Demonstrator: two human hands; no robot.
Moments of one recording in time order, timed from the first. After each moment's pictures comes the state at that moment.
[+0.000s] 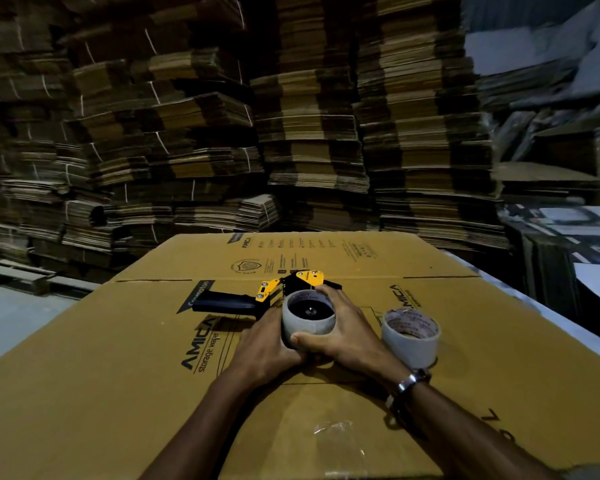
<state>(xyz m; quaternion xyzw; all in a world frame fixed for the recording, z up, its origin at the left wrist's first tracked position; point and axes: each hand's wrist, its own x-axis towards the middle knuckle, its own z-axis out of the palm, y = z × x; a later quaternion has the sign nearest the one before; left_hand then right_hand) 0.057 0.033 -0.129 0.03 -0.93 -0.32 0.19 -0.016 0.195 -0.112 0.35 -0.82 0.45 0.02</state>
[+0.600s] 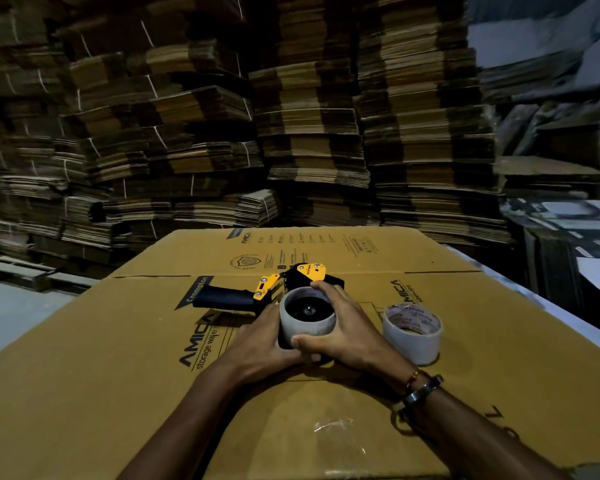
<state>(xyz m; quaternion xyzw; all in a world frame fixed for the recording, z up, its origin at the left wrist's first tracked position) 0.059 0.022 -0.125 -0.03 -0.94 -0.32 0.13 -0.021 0.197 -0.114 0.39 -0.81 0.44 0.04</state>
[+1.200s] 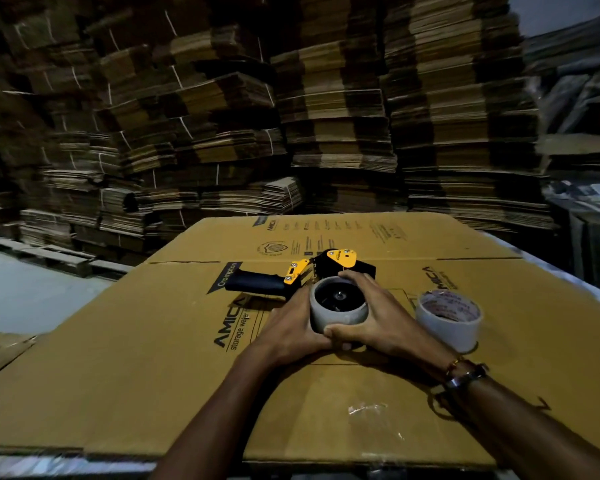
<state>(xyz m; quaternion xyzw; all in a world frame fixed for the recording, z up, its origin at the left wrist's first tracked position) 0.058 0.022 -0.127 -0.03 -0.93 -0.33 0.15 -0.027 0.199 -0.118 0.42 -0.81 0.41 0.04</state>
